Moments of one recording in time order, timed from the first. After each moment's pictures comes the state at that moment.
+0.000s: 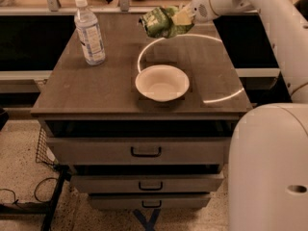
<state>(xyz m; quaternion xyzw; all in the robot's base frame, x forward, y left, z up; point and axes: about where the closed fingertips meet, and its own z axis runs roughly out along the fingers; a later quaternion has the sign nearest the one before) 0.808 -0.101 0.942 -0.42 0.76 0.17 0.46</state>
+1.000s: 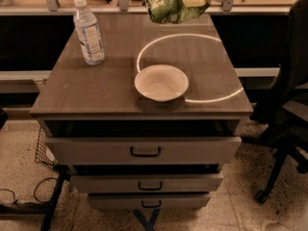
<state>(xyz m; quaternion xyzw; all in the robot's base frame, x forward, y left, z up) 0.720 -0.106 1.030 -0.42 0.76 0.12 0.47</state>
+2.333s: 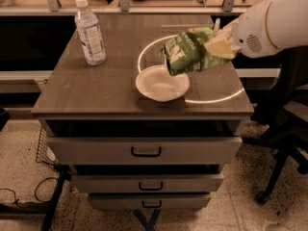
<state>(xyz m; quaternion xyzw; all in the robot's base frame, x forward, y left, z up) 0.564 -0.142 0.987 -0.42 0.78 0.06 0.45</state>
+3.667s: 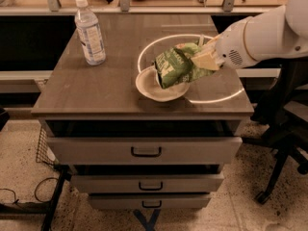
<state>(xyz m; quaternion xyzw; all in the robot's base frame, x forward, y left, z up) 0.580 -0.121 0.941 -0.46 0.77 0.09 0.43</state>
